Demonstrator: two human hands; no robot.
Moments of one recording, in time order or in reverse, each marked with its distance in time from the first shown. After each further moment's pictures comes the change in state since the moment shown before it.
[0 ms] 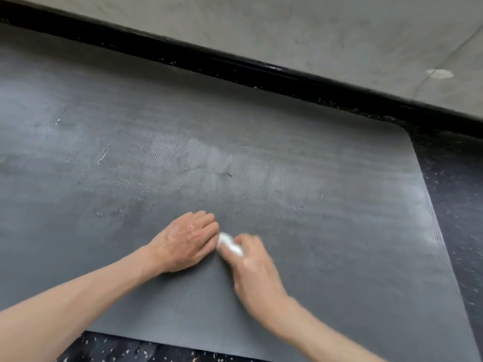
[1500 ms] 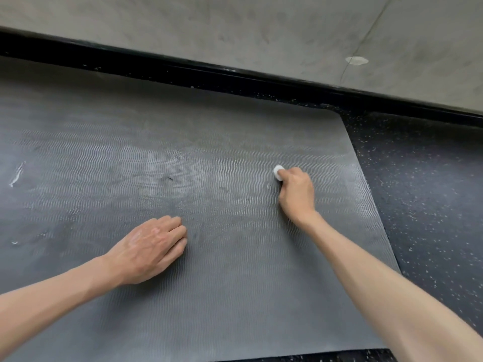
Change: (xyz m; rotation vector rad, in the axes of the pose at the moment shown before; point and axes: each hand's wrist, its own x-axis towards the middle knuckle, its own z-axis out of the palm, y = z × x) left_hand 0.034 0.022 -0.001 -0.051 -0.154 0.002; right_hand 0.040 0.186 -0.103 -0.262 0.291 0.482
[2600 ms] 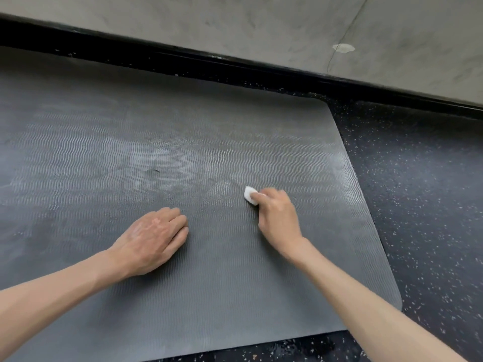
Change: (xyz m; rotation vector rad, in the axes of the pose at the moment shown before) left_hand 0.016 0.011 0.012 -0.064 0.036 -0.038; right_hand -0.076 -0.023 -0.003 0.088 -0.043 -0.225
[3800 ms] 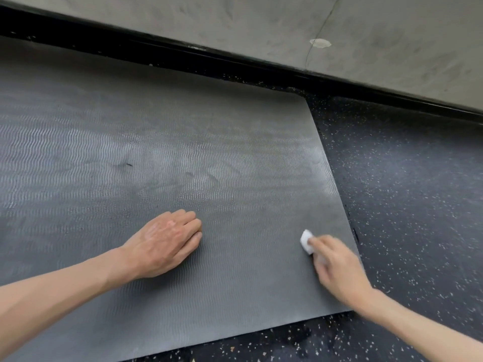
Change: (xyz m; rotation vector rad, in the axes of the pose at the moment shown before) left_hand 0.027 0.045 0.023 -0.030 0.025 0.180; right_hand -0.144 0.093 -0.083 -0.206 -0.141 0.056
